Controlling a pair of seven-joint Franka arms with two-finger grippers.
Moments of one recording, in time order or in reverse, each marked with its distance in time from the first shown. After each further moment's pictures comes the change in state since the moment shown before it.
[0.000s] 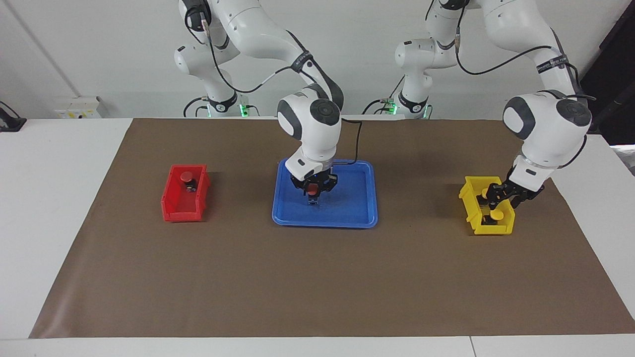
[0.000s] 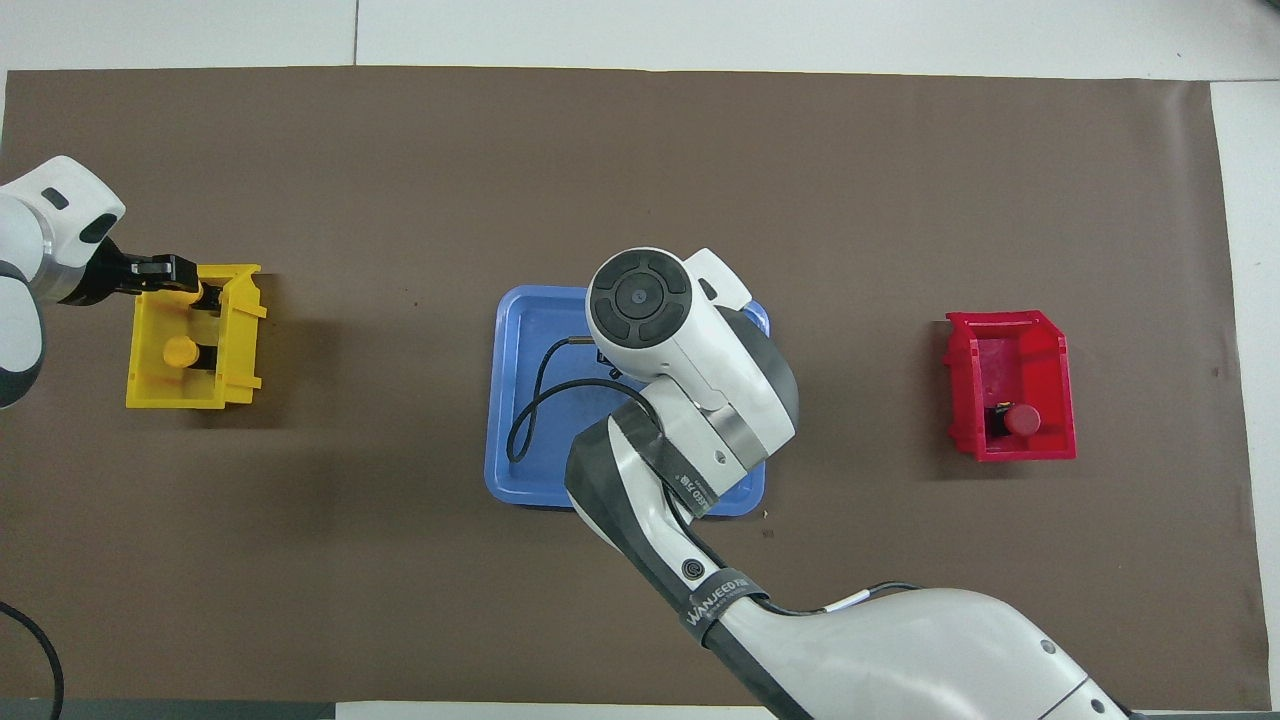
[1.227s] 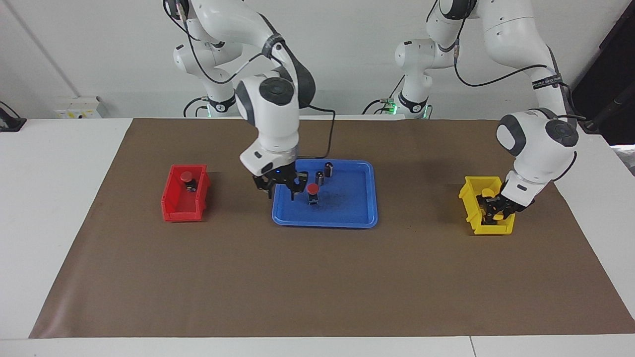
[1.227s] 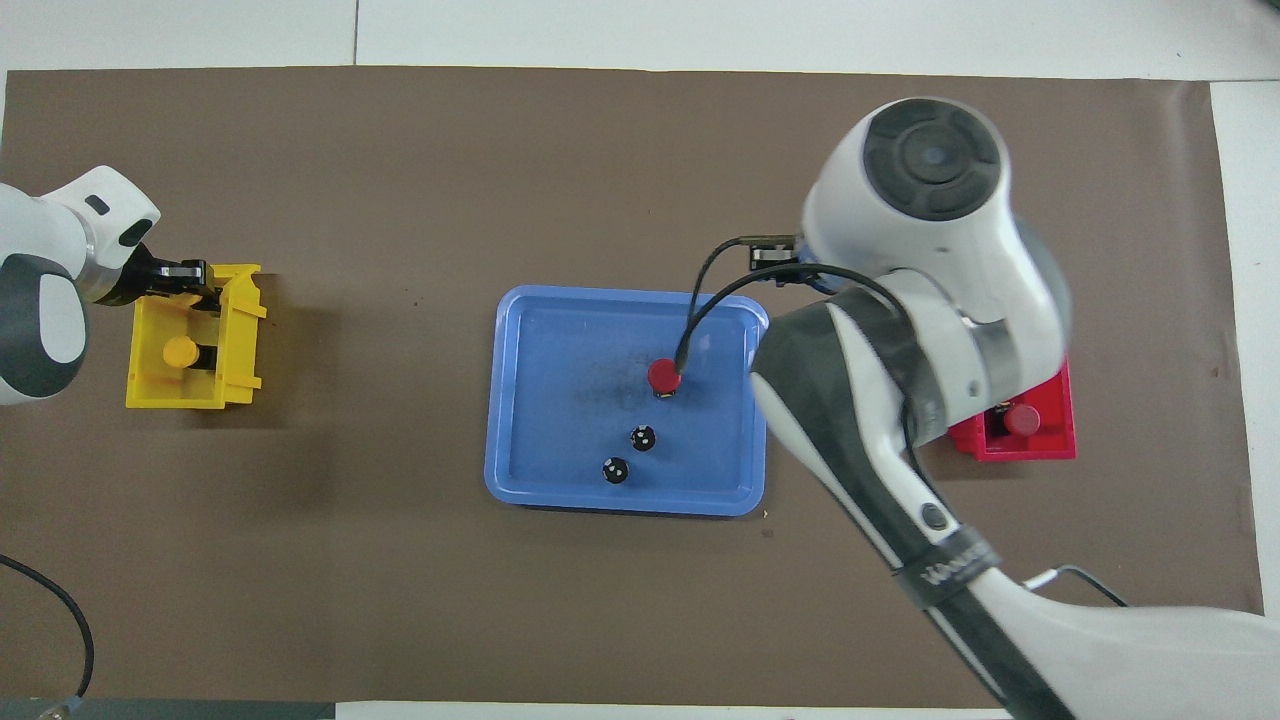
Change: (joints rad) left arm 0.003 0.073 -0.004 0.023 -0.001 0.006 0.000; right arm -0.292 -0.226 -0.028 -0.015 -0.009 -0.129 -0.348
